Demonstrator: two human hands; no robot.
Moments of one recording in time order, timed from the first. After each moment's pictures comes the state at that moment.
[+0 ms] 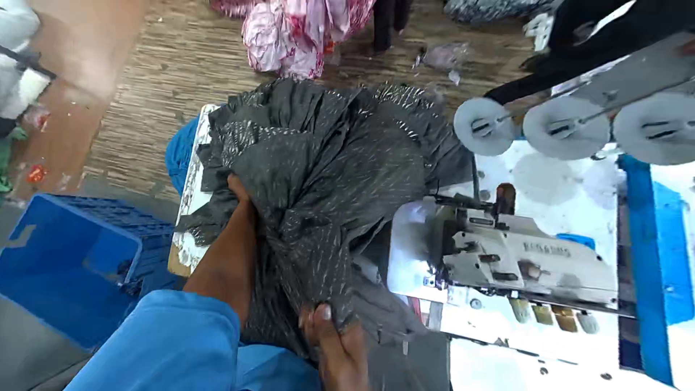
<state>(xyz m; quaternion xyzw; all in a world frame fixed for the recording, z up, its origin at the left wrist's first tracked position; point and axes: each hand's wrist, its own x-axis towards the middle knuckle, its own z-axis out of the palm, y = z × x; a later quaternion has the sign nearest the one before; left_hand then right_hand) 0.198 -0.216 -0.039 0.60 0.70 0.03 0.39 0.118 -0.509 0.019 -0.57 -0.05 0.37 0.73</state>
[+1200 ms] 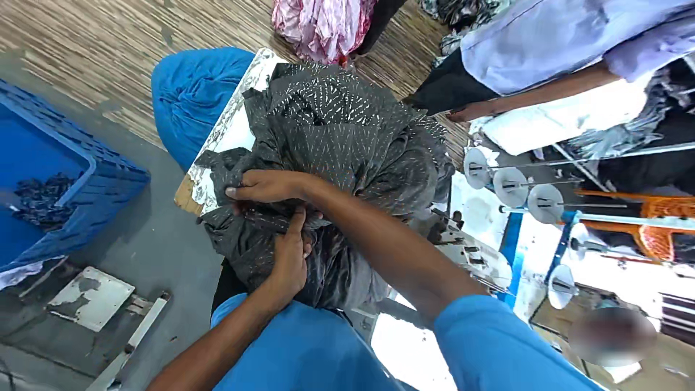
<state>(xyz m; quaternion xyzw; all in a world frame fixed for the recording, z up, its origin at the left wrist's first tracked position) 0.006 -0.352 -0.016 0.13 0.55 0.25 0.79 0.100 -0.216 -0.004 -0.45 -0.66 0.60 0.09</state>
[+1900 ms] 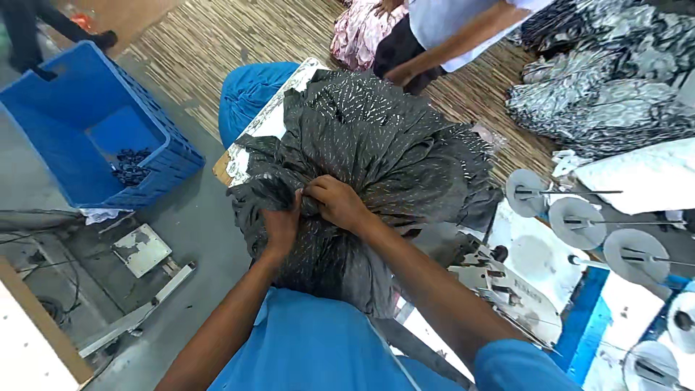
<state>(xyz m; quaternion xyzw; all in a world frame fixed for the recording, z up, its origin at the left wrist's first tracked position) -0.004 -0.375 -0.050 0.57 0.61 0.38 0.40 0.174 -0.370 -0.042 -0.50 -0.81 0.17 0.23</state>
